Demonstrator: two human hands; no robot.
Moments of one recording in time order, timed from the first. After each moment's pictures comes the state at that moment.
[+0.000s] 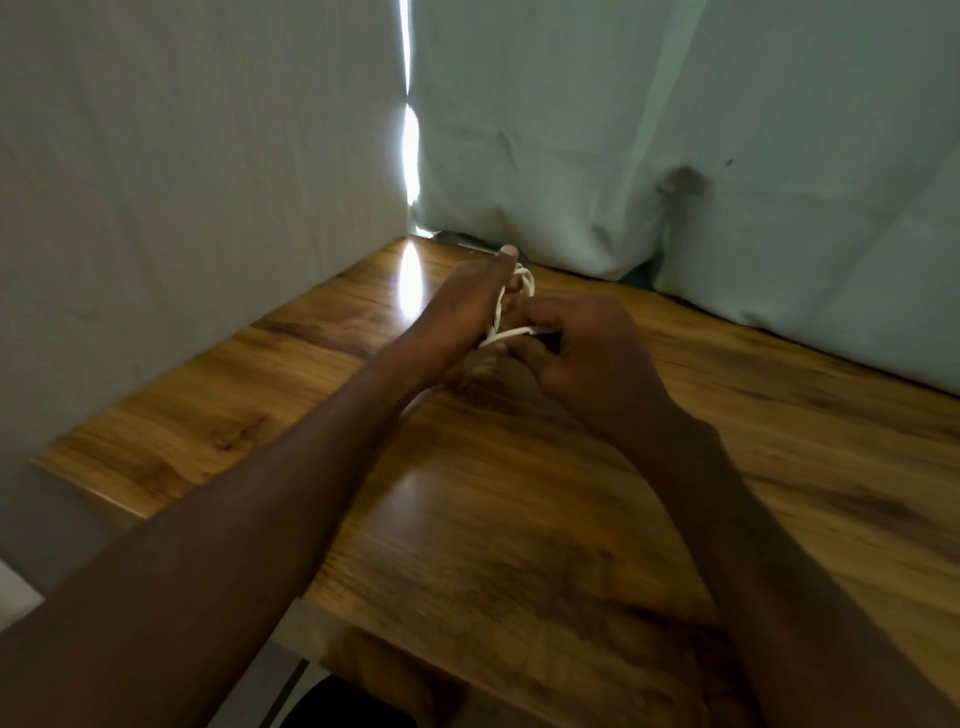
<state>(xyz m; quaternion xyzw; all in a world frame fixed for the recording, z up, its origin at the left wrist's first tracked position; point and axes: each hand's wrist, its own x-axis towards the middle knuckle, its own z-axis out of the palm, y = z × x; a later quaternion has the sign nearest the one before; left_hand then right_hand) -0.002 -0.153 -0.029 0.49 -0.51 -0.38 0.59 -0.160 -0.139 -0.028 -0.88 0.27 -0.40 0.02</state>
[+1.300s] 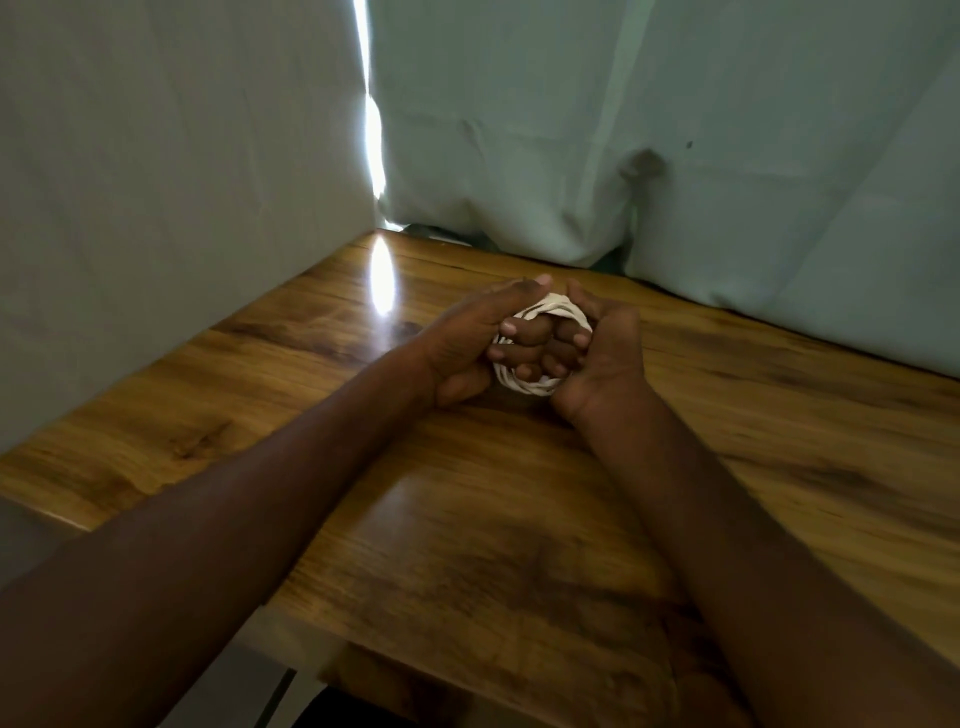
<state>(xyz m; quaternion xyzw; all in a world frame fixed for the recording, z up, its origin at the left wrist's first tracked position) -0.033 -0.143 -0.041 0.23 -0.53 -0.67 0.45 -0.168 -0.160 -0.037 -0.28 0.37 -0.50 0.73</state>
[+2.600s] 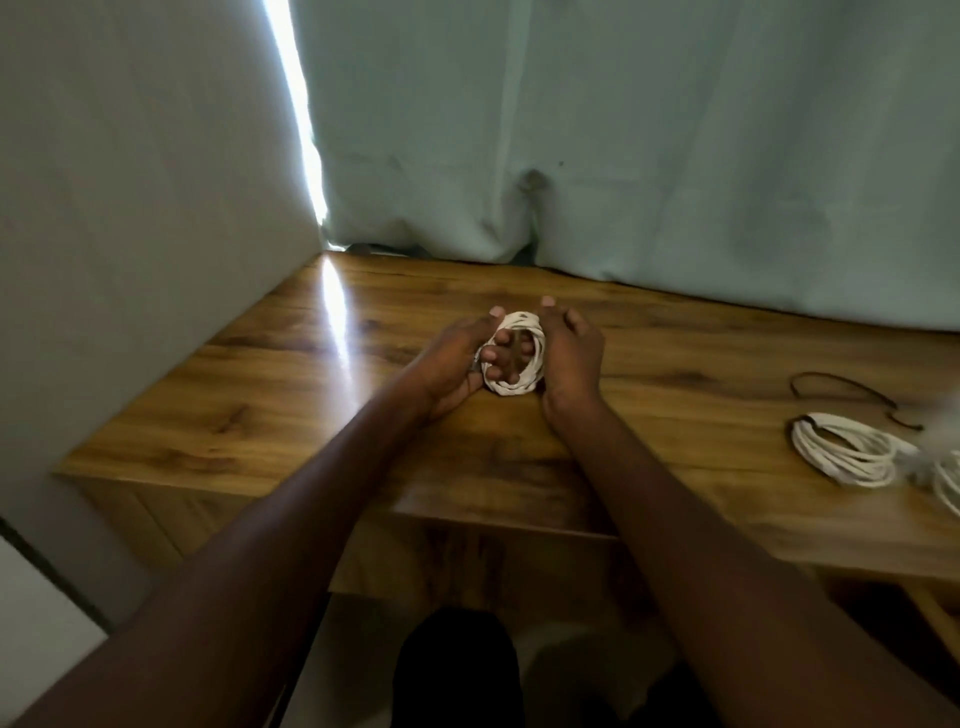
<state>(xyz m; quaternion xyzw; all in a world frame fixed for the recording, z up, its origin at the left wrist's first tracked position) -0.072 -0.070 -0.048 0.30 -0.49 -0.67 0.46 -0.204 -0.084 -0.061 -0.37 0.46 -0.70 0.40</state>
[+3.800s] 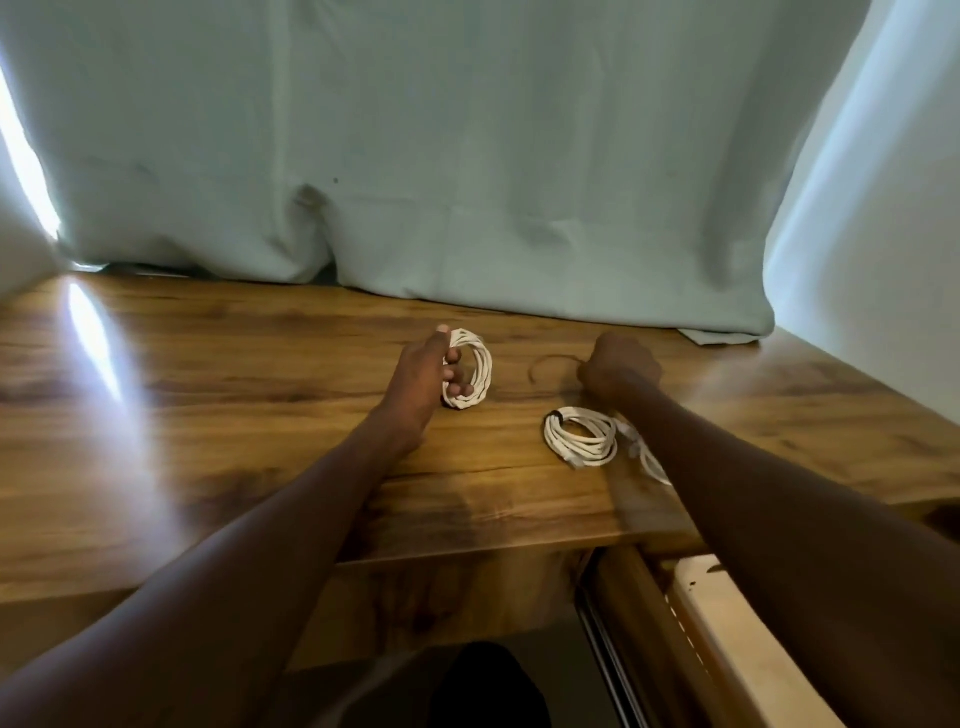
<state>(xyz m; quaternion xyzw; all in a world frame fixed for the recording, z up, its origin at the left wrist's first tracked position) -0.286 -0.084 -0.058 0.31 -0.44 -0.64 0.54 -0.502 -0.036 -0.007 -0.47 0.87 -0.17 -0.03</state>
